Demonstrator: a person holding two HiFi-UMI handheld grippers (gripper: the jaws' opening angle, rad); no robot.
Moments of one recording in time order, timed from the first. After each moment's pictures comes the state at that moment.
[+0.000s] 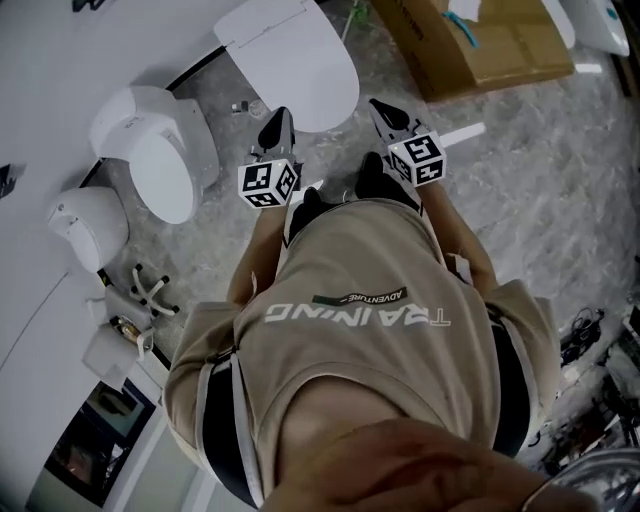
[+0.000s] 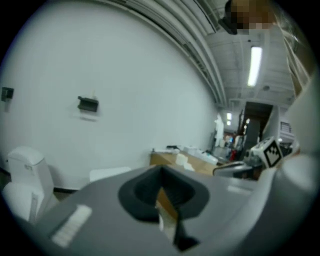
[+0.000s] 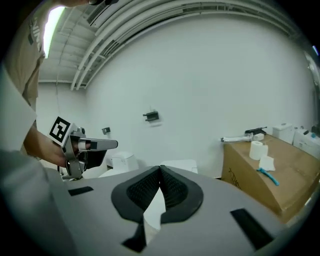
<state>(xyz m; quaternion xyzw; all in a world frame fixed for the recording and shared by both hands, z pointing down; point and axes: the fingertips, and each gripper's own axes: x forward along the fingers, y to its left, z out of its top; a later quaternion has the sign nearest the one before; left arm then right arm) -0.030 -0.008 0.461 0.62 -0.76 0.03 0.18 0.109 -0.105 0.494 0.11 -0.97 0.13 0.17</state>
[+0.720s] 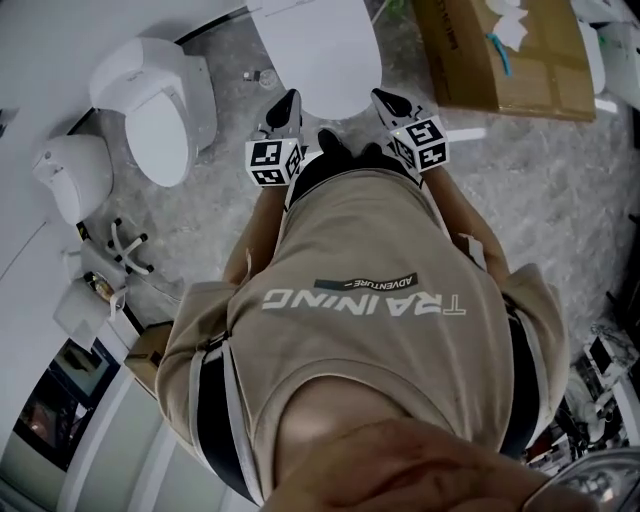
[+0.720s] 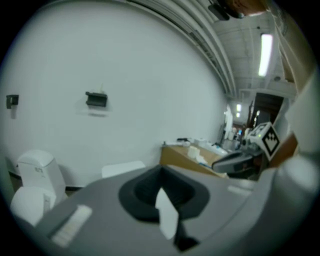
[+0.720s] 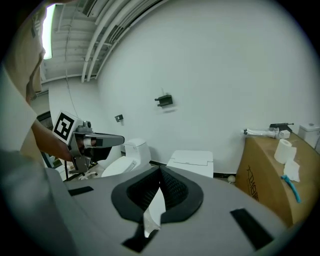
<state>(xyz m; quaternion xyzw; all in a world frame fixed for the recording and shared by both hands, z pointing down) -0.086 -0.001 0.495 0.58 -0.78 0.08 0.20 0.031 -0.099 0.525 0.01 -0.96 0.12 0.25</state>
